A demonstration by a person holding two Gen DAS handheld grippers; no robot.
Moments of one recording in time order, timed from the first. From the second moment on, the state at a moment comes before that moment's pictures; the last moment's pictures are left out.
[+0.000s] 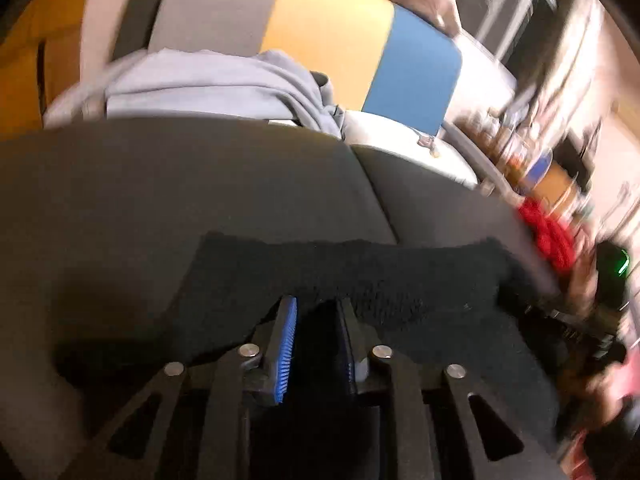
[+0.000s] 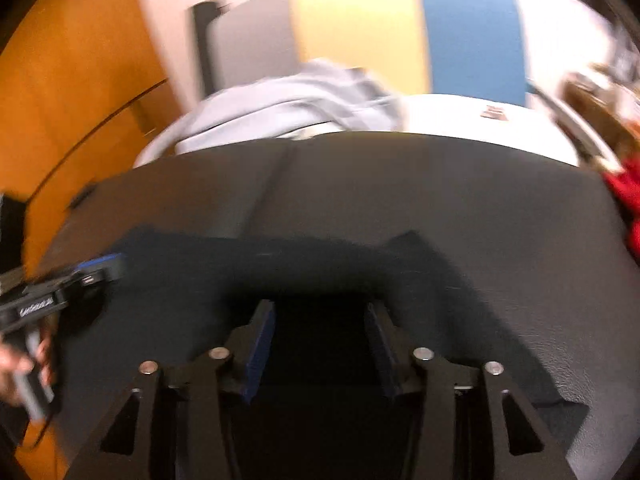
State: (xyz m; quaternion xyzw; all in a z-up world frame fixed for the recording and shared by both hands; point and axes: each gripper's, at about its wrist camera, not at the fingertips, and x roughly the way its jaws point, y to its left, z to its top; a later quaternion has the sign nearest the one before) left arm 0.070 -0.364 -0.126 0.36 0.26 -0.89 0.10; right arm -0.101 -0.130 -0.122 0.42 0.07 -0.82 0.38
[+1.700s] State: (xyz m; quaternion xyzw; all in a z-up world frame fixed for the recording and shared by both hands) left arm 0.209 -0.457 -0.134 0.35 0.47 -0.81 0.02; right arm -0.035 -0.075 -0.083 0.48 0.17 -0.64 0.58
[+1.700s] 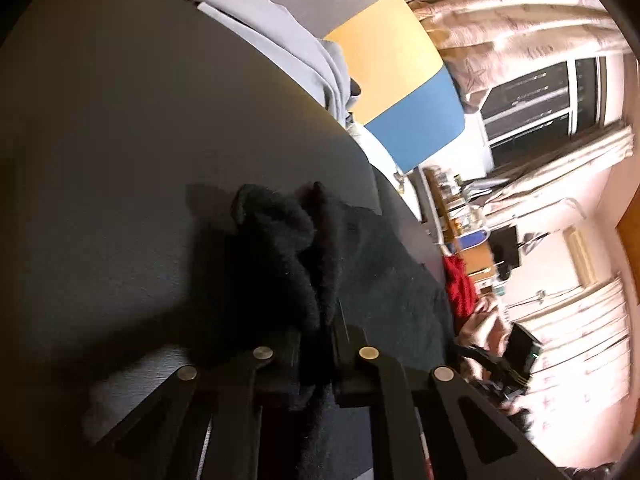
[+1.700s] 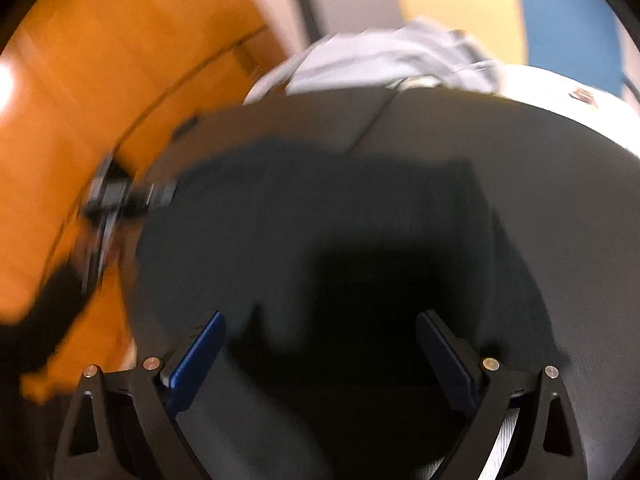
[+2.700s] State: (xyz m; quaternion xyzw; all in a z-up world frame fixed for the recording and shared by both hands) left arm 0.171 -0.413 0.003 0.24 0.51 -0.83 -0.05; right arm 0.001 -0.080 -0.139 0.43 0.24 -0.65 0.58
